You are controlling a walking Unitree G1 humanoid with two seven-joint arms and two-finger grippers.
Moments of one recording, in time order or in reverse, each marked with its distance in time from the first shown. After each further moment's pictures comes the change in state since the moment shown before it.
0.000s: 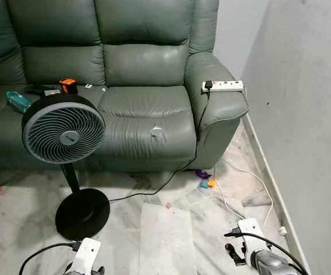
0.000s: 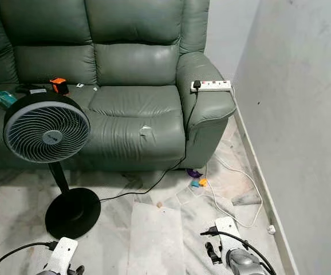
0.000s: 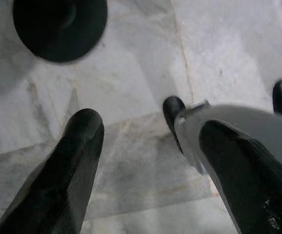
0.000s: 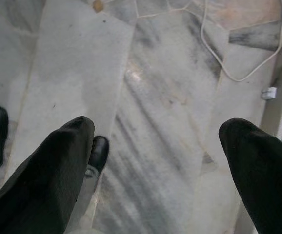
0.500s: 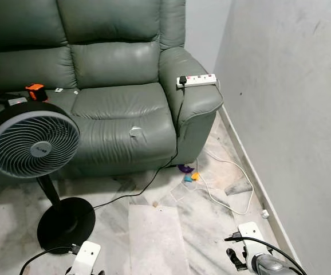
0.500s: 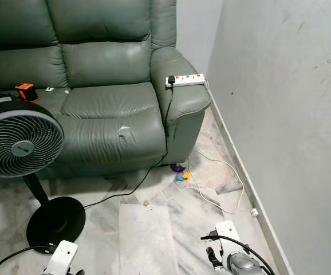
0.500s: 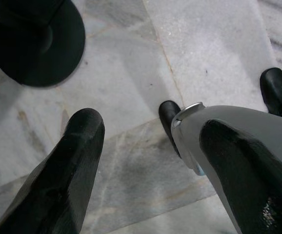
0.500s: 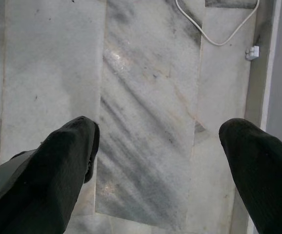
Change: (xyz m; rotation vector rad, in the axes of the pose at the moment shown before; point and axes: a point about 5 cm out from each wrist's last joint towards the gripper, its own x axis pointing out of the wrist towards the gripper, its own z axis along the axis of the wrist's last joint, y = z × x) left arm -0.002 0.008 -0.002 0.001 0.005 -0.024; right arm -0.002 -0.004 -0.007 -0.012 0.023 -0.021
